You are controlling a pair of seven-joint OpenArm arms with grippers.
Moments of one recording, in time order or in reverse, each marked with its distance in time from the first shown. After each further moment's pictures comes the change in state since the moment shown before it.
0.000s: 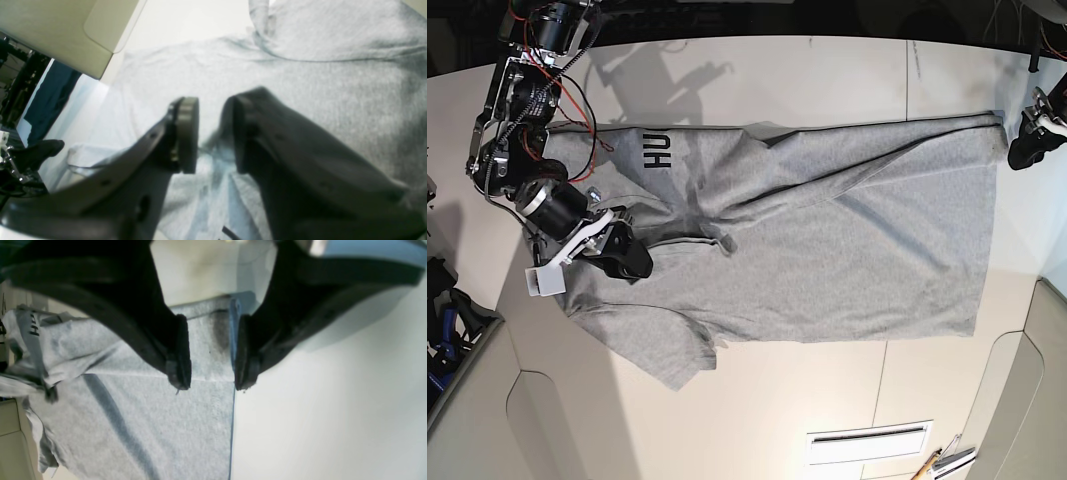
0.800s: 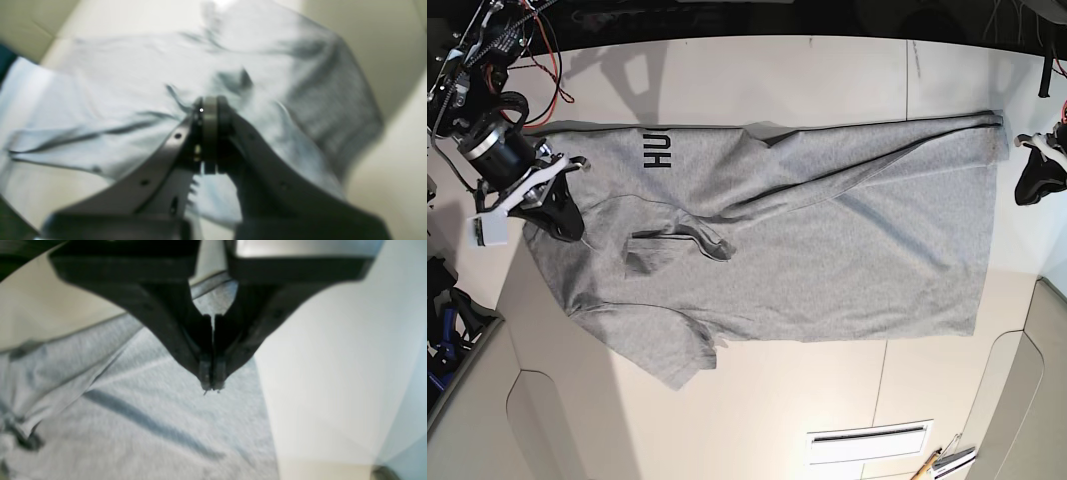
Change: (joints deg) left arm 0.1 -1.7 3.5 20.7 12.7 0.0 1.2; right arm -12.9 0.4 10.1 20.7 -5.6 0.2 -2.8
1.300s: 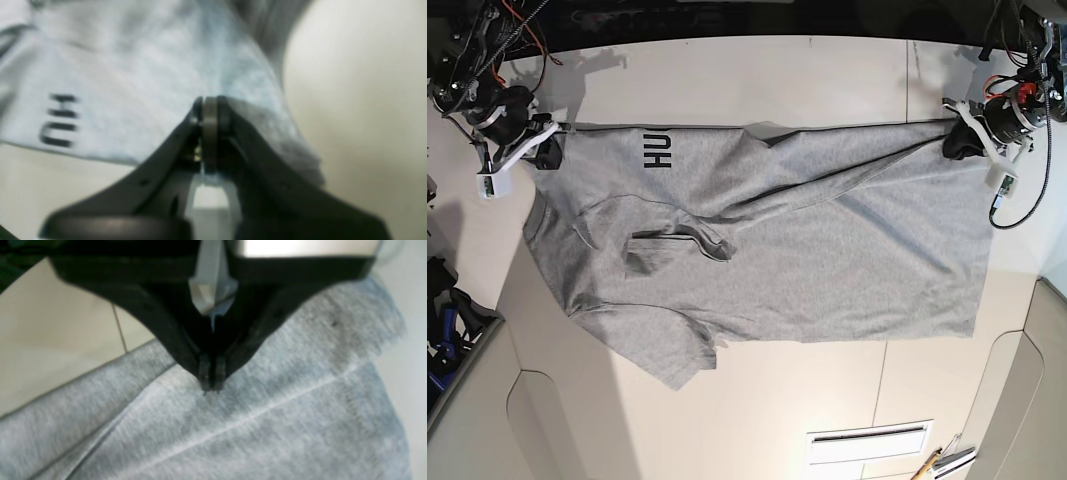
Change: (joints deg) left arm -0.2 0.0 21.5 -8.5 18.3 5.2 -9.6; right arm -1.7 6.4 0.2 -23.1 -10.6 -0.3 6.5
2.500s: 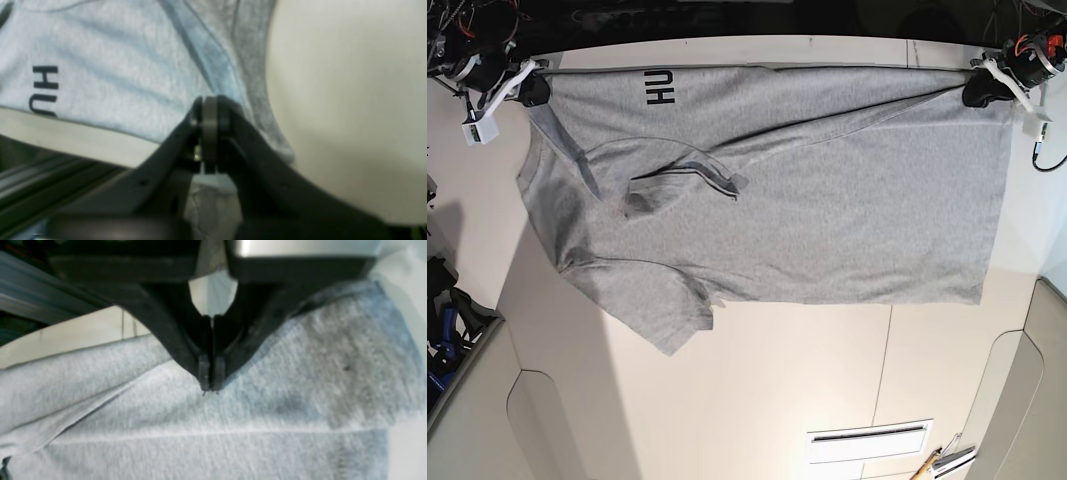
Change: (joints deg) left arm 14.9 0.7 -9.5 -0.5 -16.5 0.0 5.9; right arm -15.1 8.3 0.0 6.9 11.0 0.1 -9.9
